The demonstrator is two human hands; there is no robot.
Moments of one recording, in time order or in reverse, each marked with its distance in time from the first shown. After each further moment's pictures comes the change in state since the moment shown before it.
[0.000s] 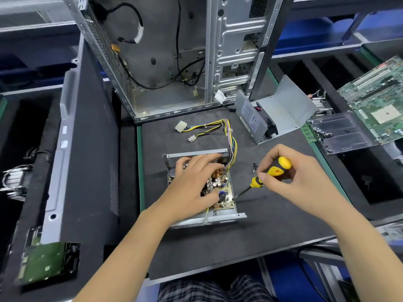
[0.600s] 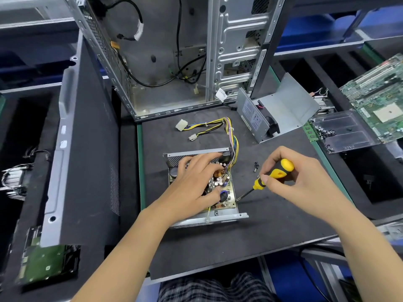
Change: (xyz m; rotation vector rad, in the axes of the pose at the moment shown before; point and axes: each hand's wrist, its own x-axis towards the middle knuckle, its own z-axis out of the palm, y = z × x) left_hand -0.001 -0.004 -0.001 0.006 -0.042 0.020; right_hand -0.001 0.004 0.001 -0.012 -0.014 0.011
